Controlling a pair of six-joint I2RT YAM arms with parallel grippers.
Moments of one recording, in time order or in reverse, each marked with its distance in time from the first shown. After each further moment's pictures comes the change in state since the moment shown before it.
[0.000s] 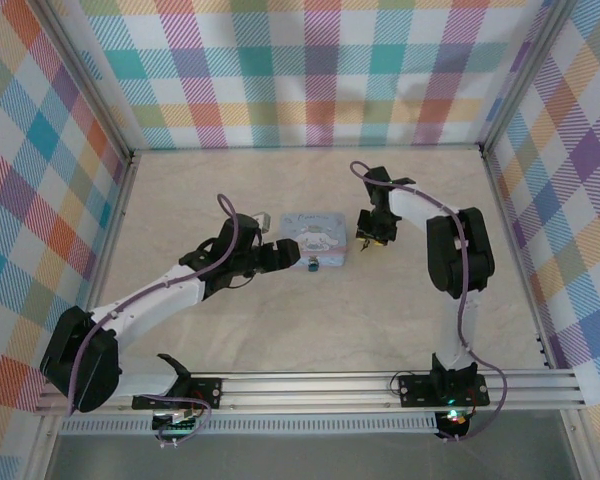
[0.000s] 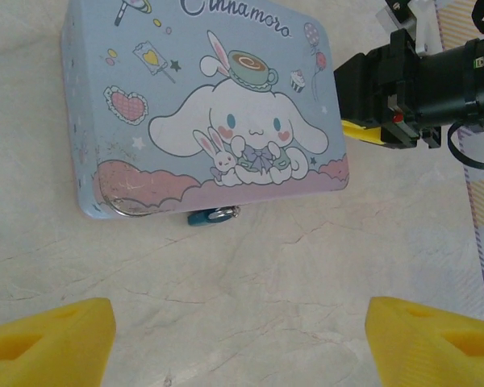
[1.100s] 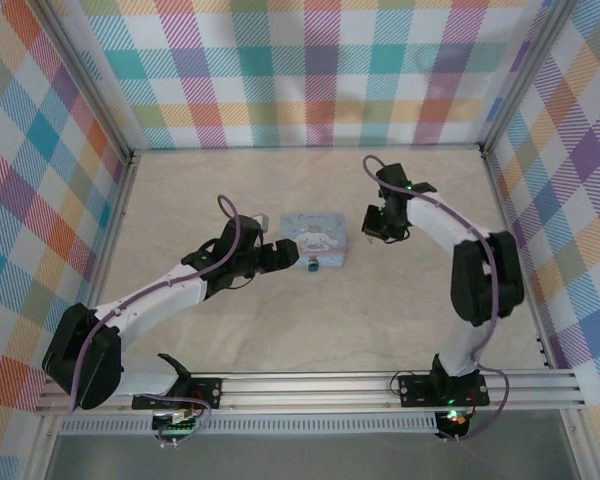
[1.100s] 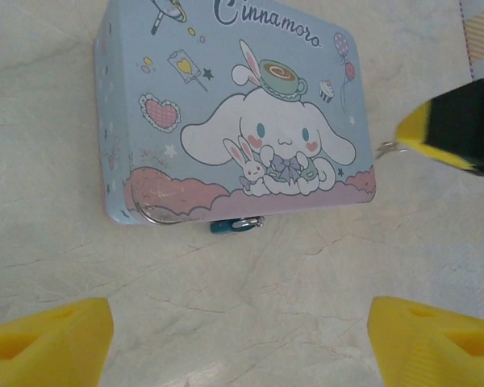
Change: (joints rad) left arm -0.001 0.011 0.009 -0.003 -0.056 -0.007; right arm -0.008 -0.366 -0.200 0.092 -0.072 -0.008
